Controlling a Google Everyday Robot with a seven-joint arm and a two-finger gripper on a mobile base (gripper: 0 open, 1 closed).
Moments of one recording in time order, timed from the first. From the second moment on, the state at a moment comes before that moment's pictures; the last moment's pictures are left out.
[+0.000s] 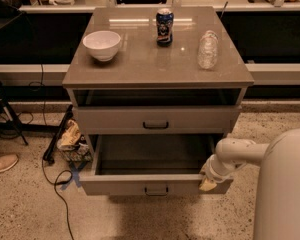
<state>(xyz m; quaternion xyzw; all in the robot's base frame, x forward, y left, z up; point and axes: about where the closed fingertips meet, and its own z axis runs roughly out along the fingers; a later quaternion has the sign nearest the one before) 0.545 -0.232 0.396 -0.62 0.77 0.05 0.11</state>
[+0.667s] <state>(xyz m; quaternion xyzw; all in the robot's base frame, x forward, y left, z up) 0.523 -0.235 0.395 -0.61 0.78 0.06 0.12</state>
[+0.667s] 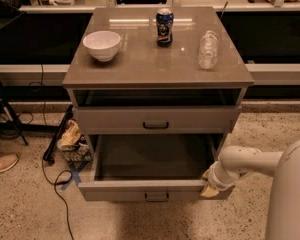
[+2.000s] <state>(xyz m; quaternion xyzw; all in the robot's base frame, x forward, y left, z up) 0.504 -0.235 0.392 -0.60 0.78 0.06 0.13</state>
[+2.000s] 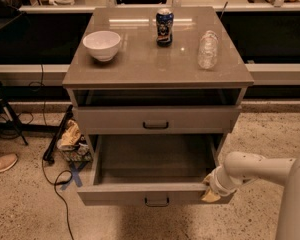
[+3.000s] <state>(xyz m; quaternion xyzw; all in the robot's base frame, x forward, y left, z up) 0.505 -0.233 0.390 -0.61 0.78 0.07 0.13</state>
